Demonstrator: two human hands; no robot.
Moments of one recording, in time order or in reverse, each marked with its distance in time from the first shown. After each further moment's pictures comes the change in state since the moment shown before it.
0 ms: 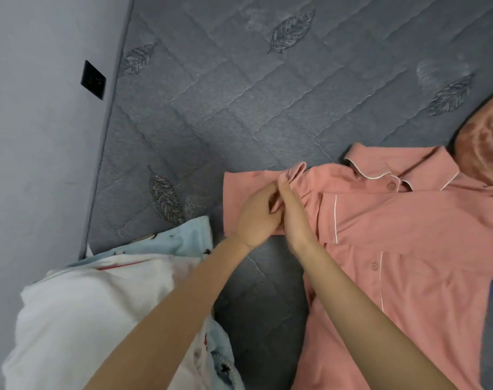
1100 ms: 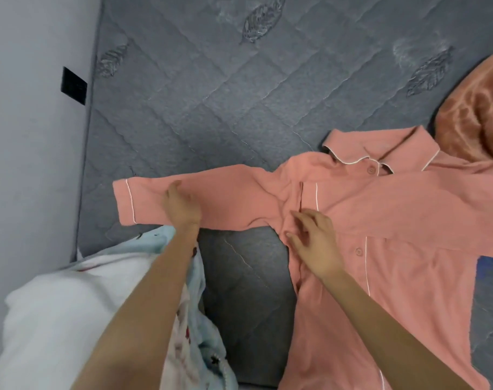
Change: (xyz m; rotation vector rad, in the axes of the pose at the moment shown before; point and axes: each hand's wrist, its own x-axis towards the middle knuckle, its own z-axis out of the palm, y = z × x) left_hand 0.005 -0.101 -0.035 0.207 0.578 -0.592; right_hand -0.027 0.069 -0.117 -1.015 0.092 -0.353
